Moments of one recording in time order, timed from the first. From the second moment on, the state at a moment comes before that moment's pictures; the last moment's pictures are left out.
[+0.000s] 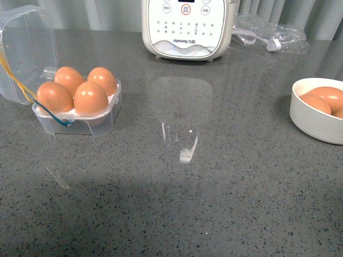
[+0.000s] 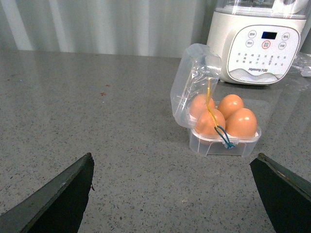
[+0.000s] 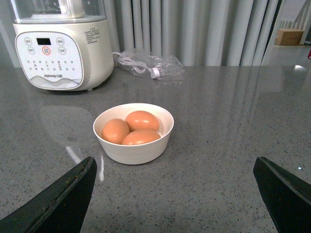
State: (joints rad) left arm 0.00 0.00 0.03 0.00 0.00 0.00; right arm 0.00 0.00 0.01 0.00 0.00 0.00
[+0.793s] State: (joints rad) left arm 0.17 0.52 0.21 0.18 0.03 -0.38; right arm 0.00 0.00 0.01 0.00 0.00 0.00
